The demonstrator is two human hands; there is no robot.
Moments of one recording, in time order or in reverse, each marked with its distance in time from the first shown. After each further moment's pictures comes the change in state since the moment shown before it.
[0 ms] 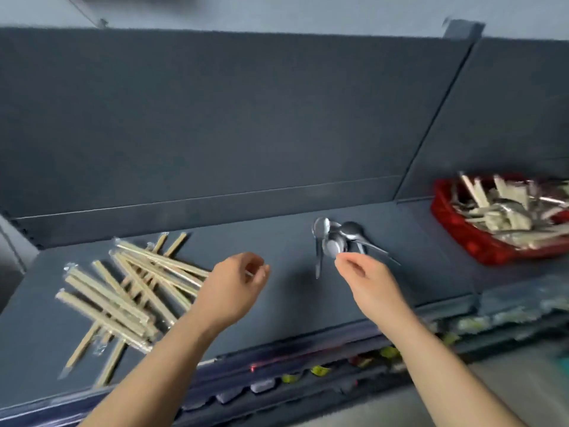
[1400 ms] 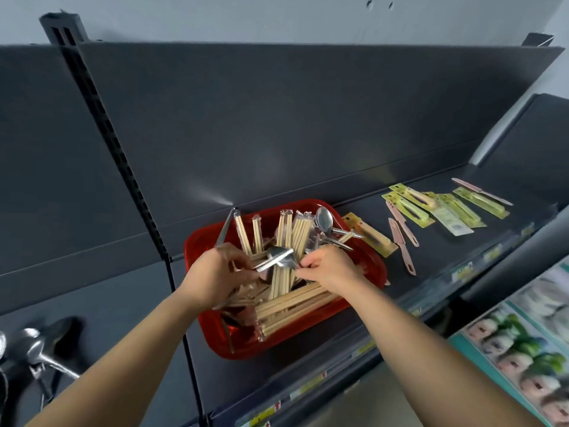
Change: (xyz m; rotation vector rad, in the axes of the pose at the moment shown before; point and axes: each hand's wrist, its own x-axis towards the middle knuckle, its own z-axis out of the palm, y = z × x) left_hand 0.230 0.393 0.326 -0.056 -0.214 0.284; right_hand 0.252 0.222 -0.447 -0.428 -0.060 0.098
